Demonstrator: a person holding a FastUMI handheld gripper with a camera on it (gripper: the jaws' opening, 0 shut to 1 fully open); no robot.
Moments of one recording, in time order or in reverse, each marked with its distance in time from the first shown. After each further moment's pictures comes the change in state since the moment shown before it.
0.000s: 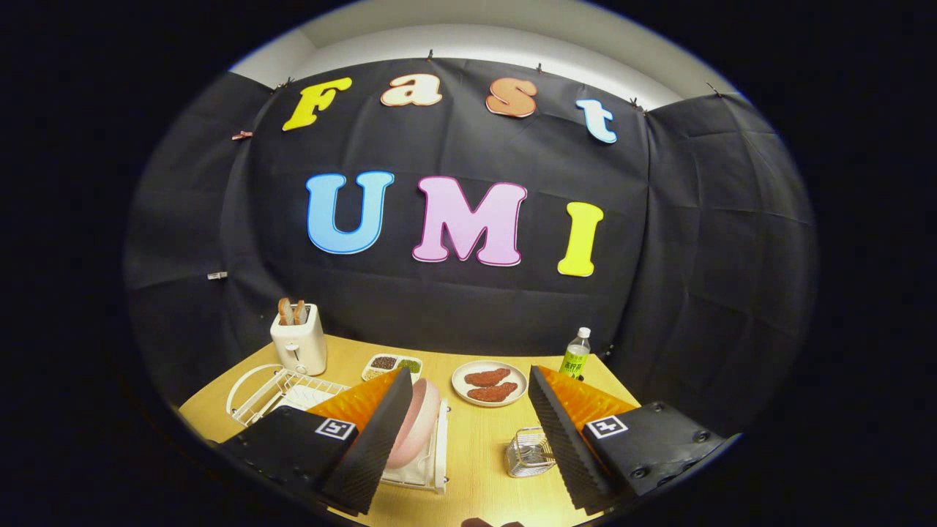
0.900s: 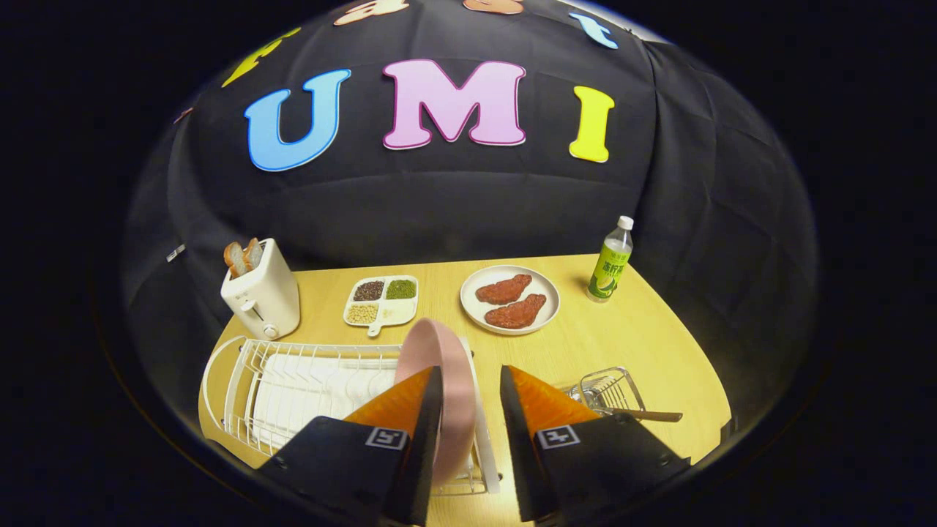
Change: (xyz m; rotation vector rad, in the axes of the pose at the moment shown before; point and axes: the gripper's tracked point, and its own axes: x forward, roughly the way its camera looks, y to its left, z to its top) arm 0.105 0.042 -0.124 0.139 0.447 -0.074
